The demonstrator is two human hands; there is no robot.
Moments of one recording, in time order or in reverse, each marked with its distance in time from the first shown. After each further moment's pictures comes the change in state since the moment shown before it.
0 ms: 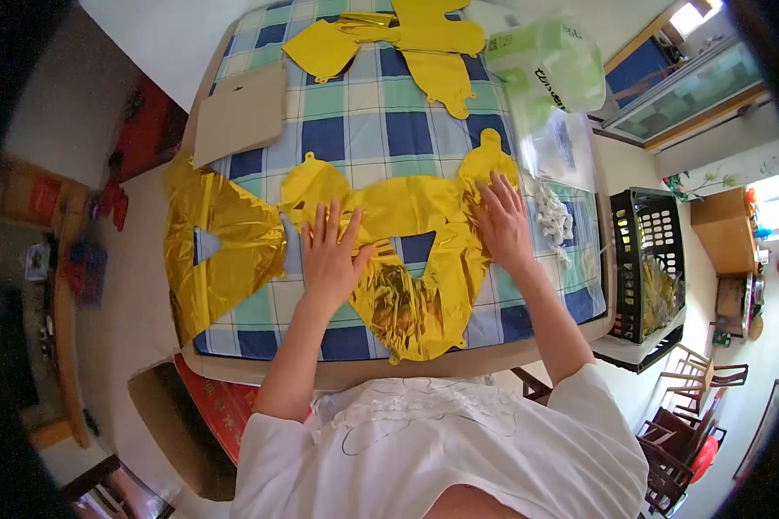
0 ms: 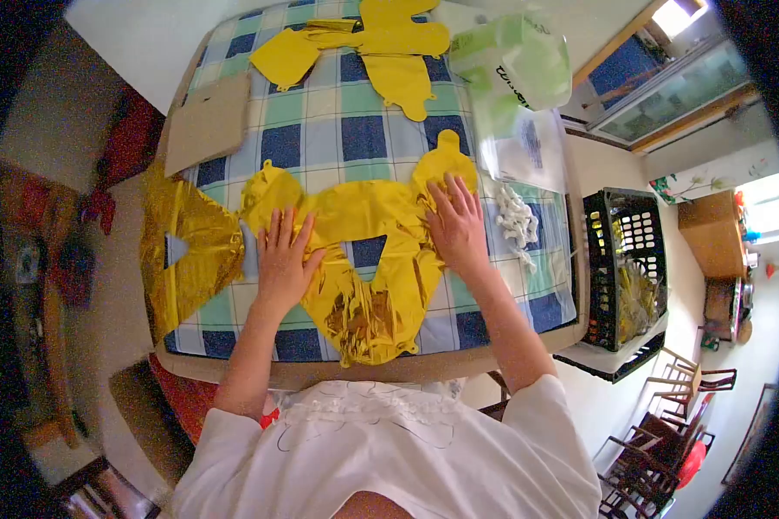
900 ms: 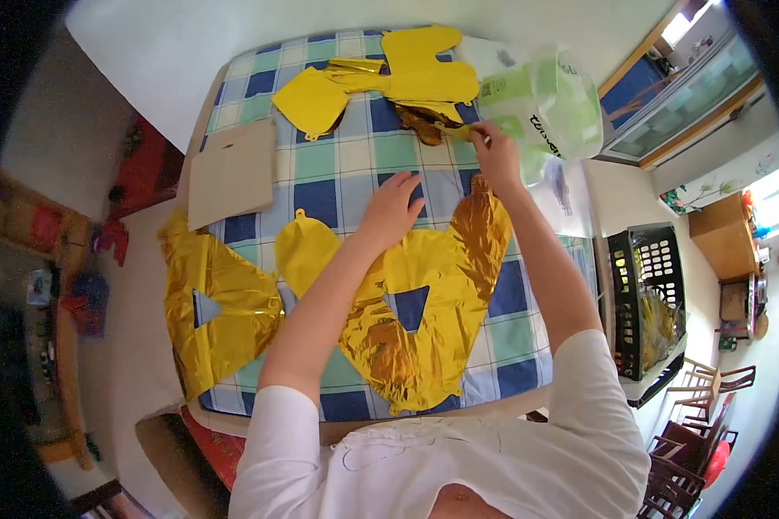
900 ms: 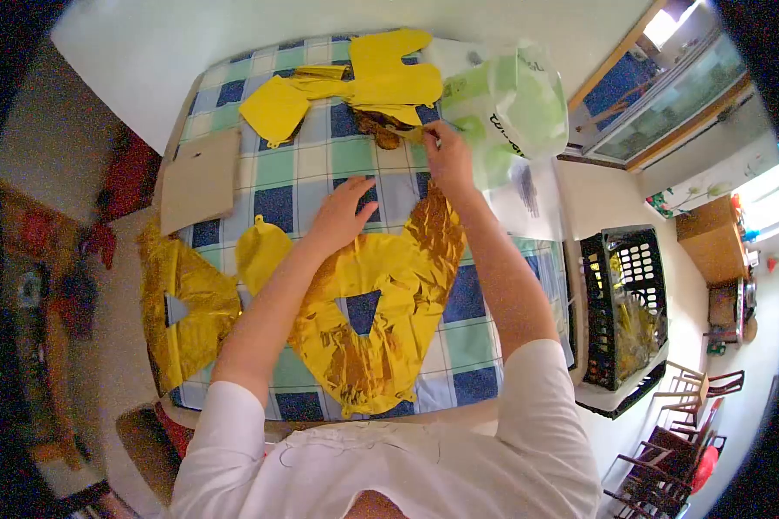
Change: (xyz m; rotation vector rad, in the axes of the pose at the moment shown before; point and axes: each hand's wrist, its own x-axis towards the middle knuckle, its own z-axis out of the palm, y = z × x) left_hand 0.203 0.037 0.016 -0.458 0.113 0.234; right_hand 0.204 0.057 0.023 0.357 0.174 0.293
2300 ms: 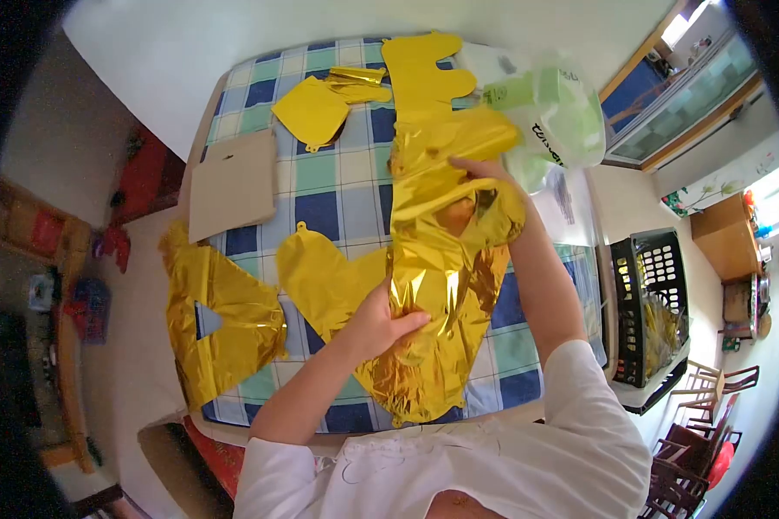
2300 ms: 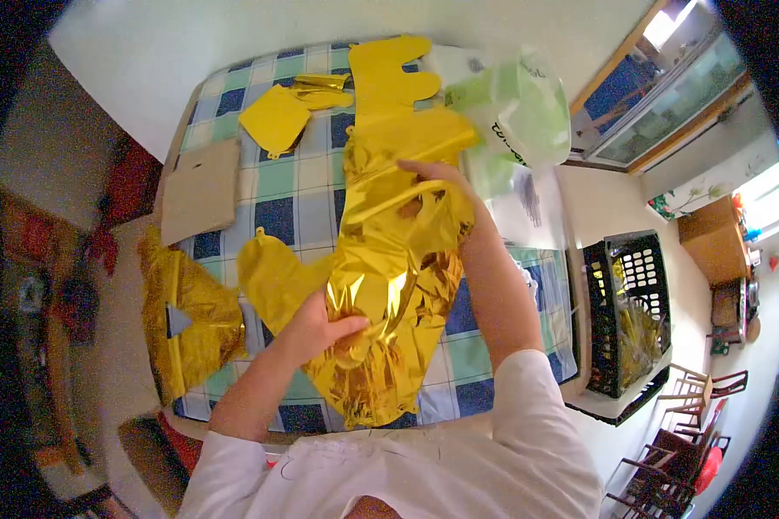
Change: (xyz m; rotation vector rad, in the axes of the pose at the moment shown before) left_hand -0.111 0.081 -0.071 -0.985 -0.311 -0.435; right_hand -0.005 -0.004 0.003 0.882 -0.489 0.698
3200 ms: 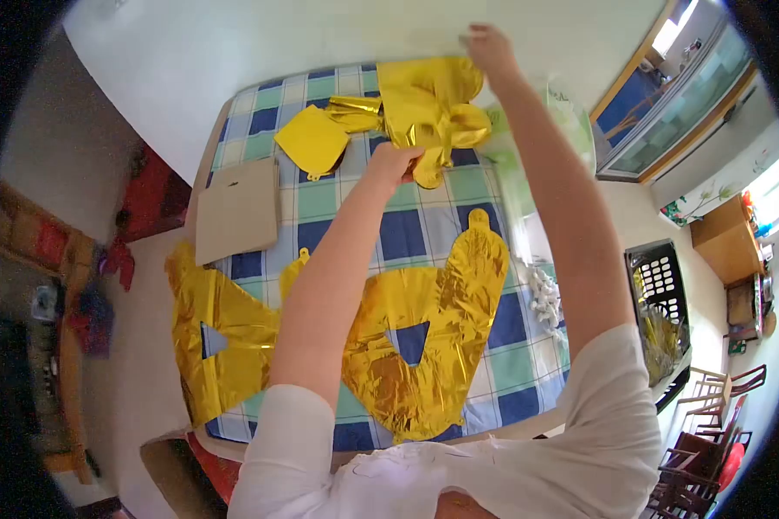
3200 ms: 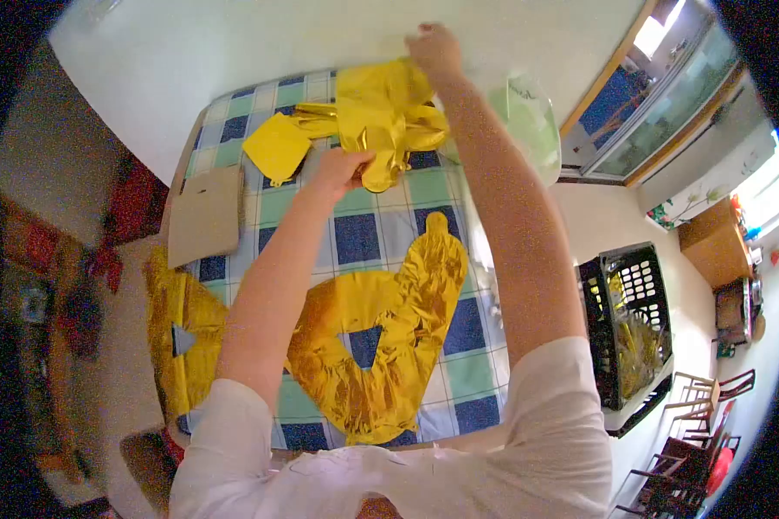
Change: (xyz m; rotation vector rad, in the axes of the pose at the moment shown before) left_hand 0.226 0.070 -0.064 -0.167 0.351 0.010; right_hand 0.113 -0.202 0.013 -0.839 0.561 -0.946
